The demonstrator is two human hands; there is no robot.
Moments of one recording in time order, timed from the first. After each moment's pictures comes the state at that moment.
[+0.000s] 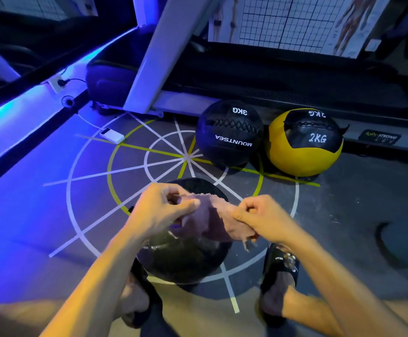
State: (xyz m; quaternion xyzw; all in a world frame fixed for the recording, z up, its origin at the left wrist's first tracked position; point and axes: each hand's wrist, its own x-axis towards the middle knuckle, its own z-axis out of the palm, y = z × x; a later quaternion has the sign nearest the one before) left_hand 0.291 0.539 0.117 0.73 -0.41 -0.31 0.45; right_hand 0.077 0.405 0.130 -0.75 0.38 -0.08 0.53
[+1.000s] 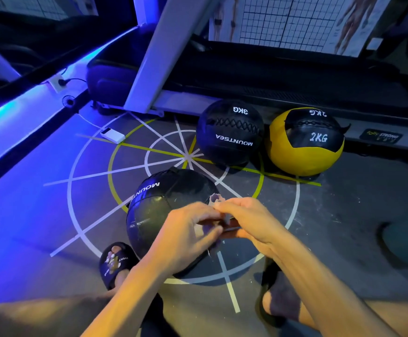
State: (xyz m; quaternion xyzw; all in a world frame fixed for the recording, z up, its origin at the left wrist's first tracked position) left_hand 0.235 0.552 0.114 0.67 -0.60 -0.17 0.40; right_hand 0.104 0.426 0.129 -0.58 0.42 -0.08 0.70
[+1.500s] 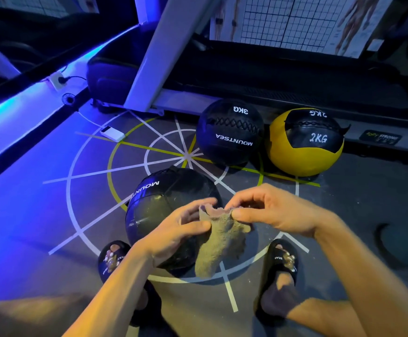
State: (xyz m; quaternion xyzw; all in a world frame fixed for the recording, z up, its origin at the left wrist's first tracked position) left_hand 0.259 0.545 0.084 0.53 -0.38 -0.58 0.50; right_hand 0.072 0.387 0.180 -0.79 0.17 0.04 0.59
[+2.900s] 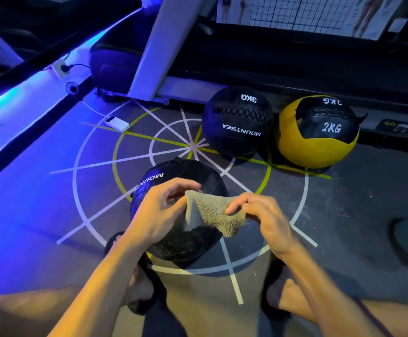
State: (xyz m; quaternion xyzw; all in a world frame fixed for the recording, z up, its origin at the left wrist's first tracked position) left_hand 0.286 0.550 0.102 0.68 -0.47 -0.27 0.49; right_hand 0.082 0.415 0.100 -0.69 0.23 -0.23 0.64
